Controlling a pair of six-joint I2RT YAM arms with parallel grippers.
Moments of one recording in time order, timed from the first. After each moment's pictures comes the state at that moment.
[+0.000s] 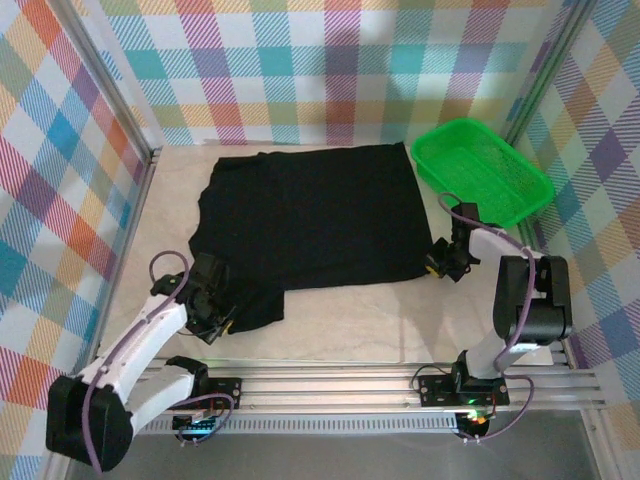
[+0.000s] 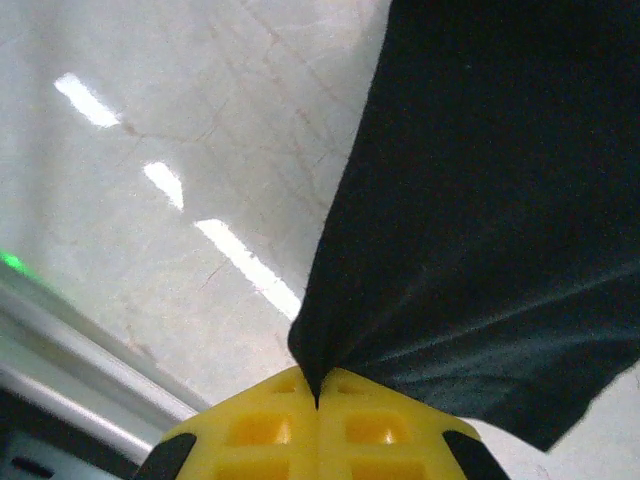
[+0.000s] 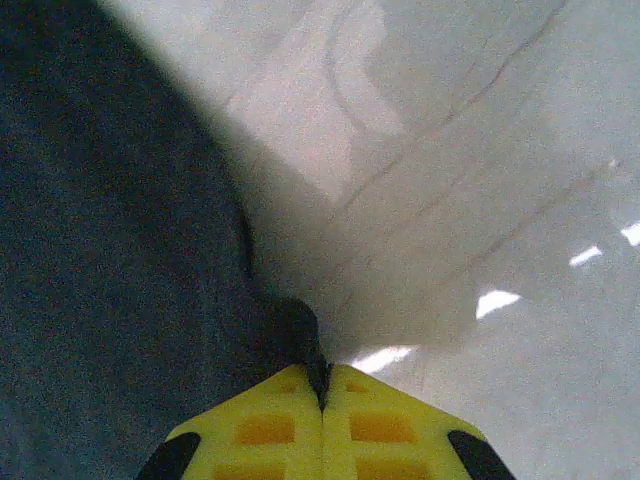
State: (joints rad) left arm -0.29 0.95 0.62 -1.09 0.07 -1.25; right arm 0.01 1.59 0.90 -0.66 -0.21 0.74
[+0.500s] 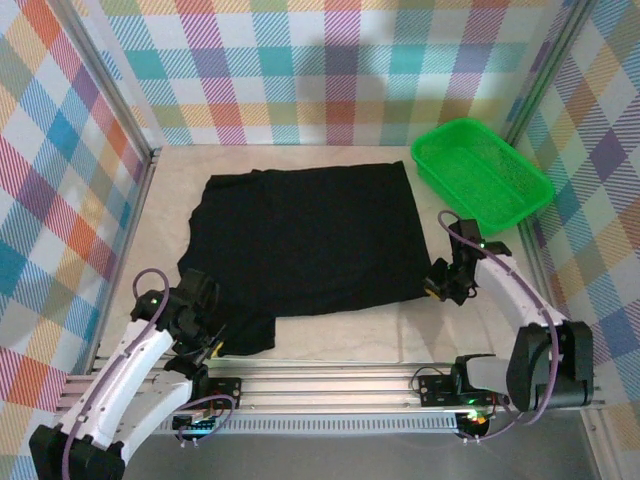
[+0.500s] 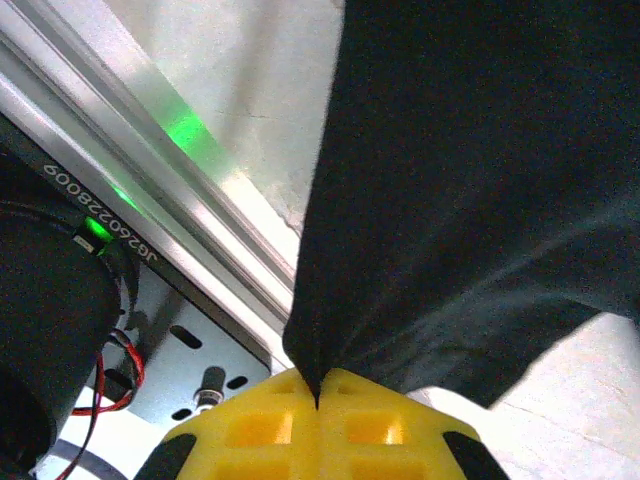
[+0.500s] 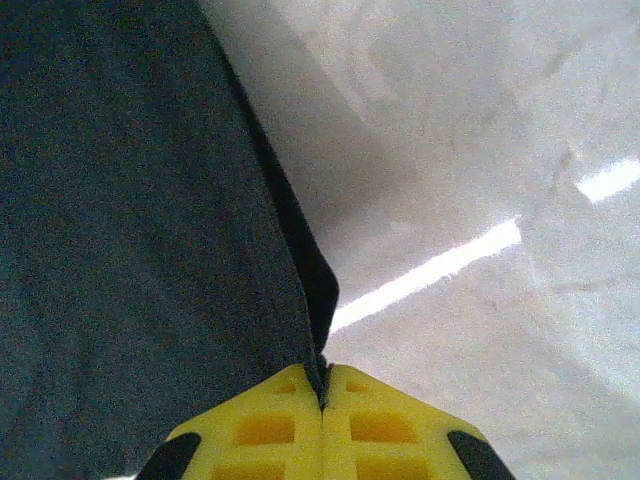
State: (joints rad) left arm -0.32 0.76 0.66 -1.38 0.10 -1.29; right arm 0.10 1.22 0.76 -0.92 -0.21 0.76
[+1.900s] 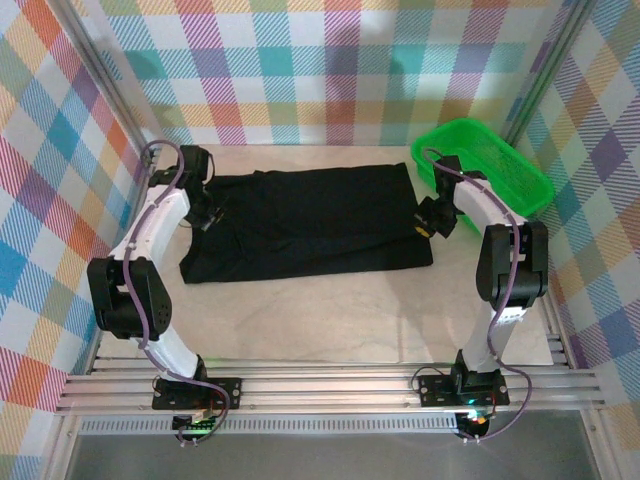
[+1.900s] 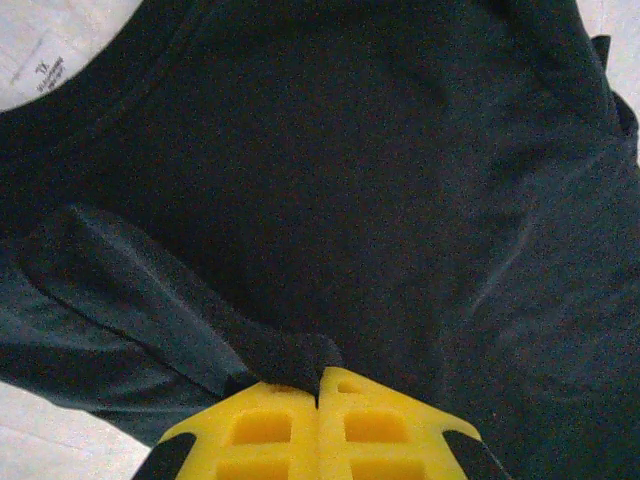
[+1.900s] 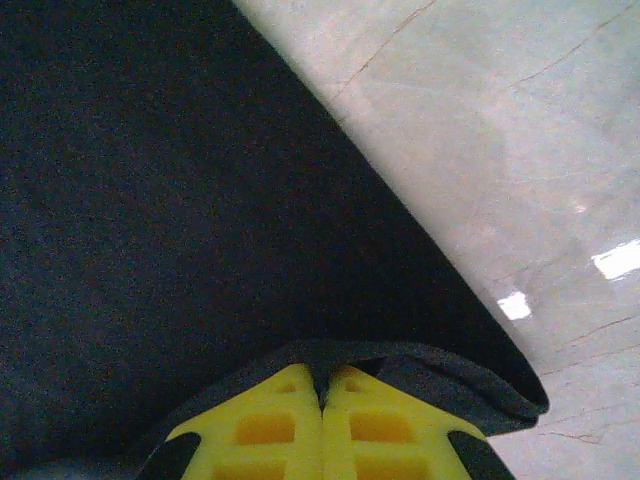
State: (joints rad) left arm -0.04 1.68 1.48 -0.95 0.01 -0.99; right arm 0.08 1.88 1.46 -0.93 -0.15 0.73
